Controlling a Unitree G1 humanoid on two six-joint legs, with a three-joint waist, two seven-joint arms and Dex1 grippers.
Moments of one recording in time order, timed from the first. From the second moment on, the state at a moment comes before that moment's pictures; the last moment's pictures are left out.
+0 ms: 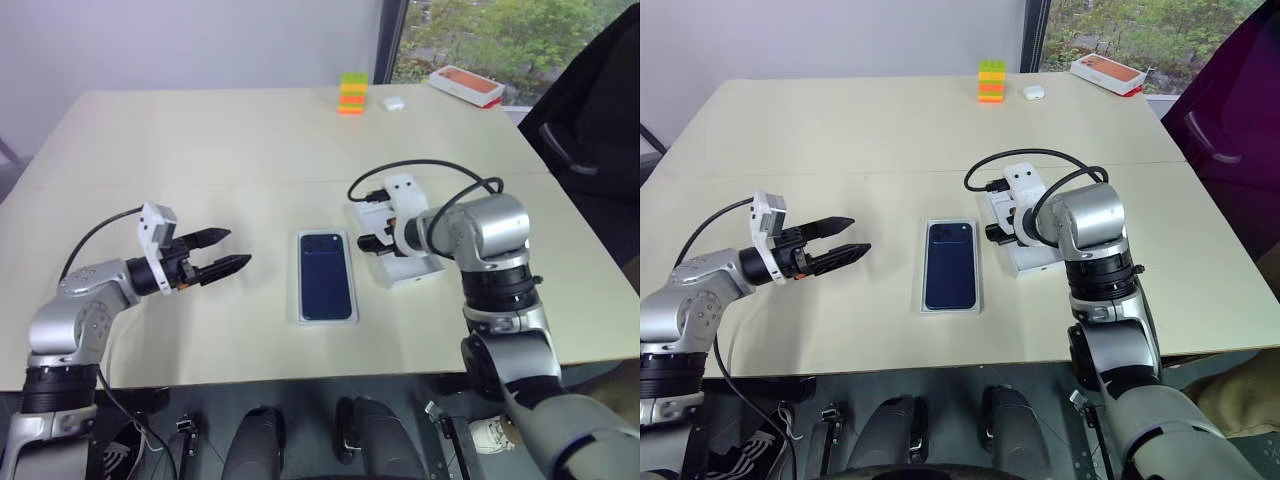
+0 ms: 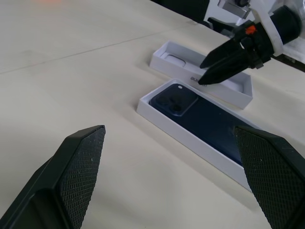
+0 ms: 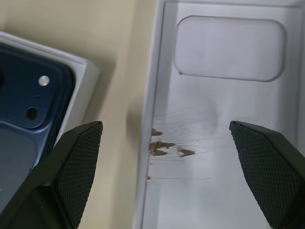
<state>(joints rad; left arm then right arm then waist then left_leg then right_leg) -0.31 0.66 0.21 0.00 -0.60 0.54 -1.04 -0.92 -0.28 0.03 0.02 0.22 1.61 0.25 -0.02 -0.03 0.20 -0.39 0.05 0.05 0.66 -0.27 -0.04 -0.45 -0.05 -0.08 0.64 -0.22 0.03</state>
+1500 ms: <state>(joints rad) -0.31 0.63 0.19 0.00 -0.60 0.56 -1.03 -0.98 -0.38 0.15 0.12 0.64 1.61 -0.16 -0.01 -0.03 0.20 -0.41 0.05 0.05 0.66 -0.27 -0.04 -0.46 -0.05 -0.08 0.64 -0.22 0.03</state>
